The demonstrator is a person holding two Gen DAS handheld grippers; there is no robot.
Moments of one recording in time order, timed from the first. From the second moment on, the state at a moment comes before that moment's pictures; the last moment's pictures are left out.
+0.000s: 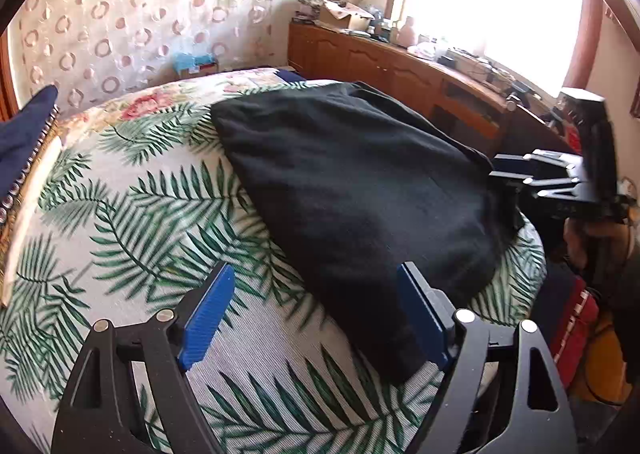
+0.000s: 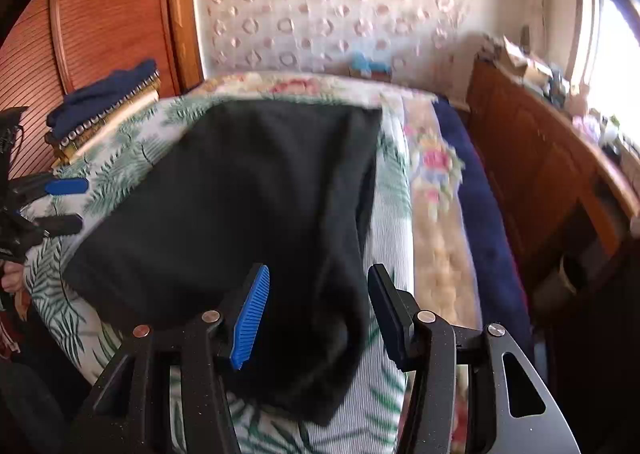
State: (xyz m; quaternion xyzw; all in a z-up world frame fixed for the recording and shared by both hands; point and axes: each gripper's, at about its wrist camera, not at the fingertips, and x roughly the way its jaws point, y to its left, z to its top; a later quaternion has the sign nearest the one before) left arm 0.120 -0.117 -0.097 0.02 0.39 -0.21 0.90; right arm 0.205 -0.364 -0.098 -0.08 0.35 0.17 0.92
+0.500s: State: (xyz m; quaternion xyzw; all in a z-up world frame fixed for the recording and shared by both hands) left arm 0.104 -0.130 -0.123 0.01 0.42 -0.25 0.87; right arm 0.200 -0.365 -0.112 -0.07 0.39 0.17 0.90
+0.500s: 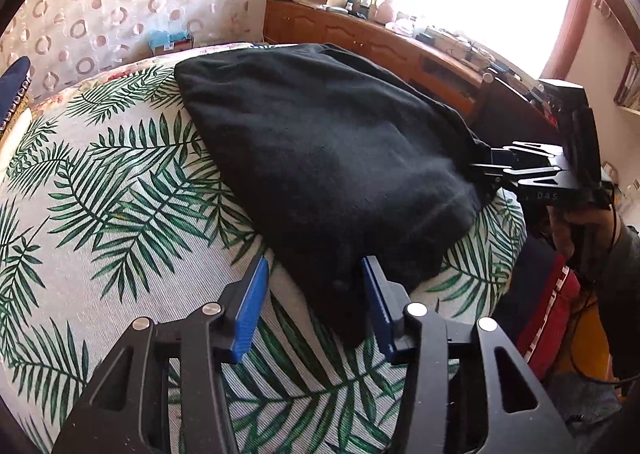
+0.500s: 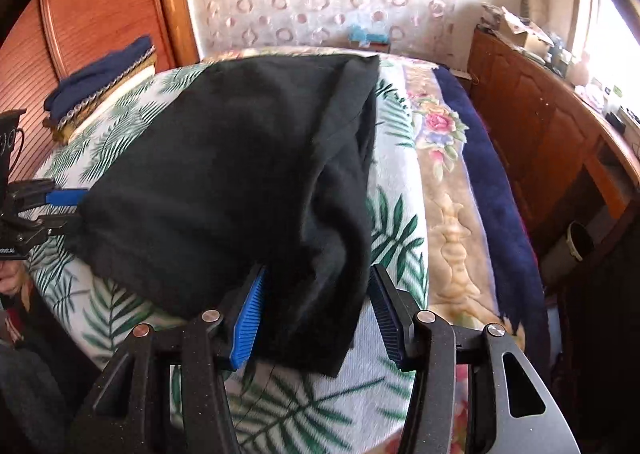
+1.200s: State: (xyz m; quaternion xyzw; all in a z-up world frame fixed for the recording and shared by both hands) left arm 0.165 -0.105 -0.025 -0.03 0.31 -0.23 0.92; right arm 0.243 -0.374 -0.013 -0.01 0.25 0.24 0.94
